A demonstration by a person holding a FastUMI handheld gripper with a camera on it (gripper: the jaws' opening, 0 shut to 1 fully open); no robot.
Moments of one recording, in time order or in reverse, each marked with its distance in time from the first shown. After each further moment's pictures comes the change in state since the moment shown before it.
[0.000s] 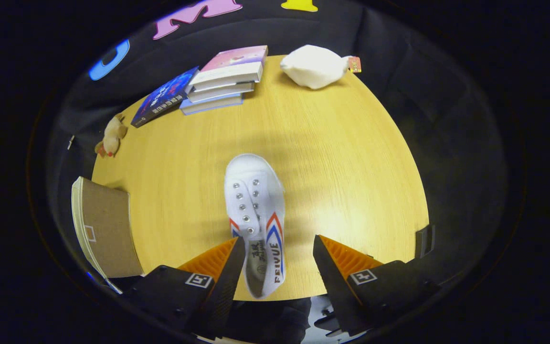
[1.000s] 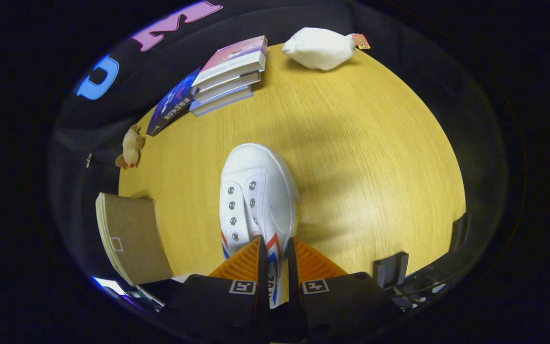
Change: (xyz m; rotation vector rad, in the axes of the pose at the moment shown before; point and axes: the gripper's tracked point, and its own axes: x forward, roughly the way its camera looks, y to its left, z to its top) arm -0.016 0.039 0.005 0.113 0.033 0.196
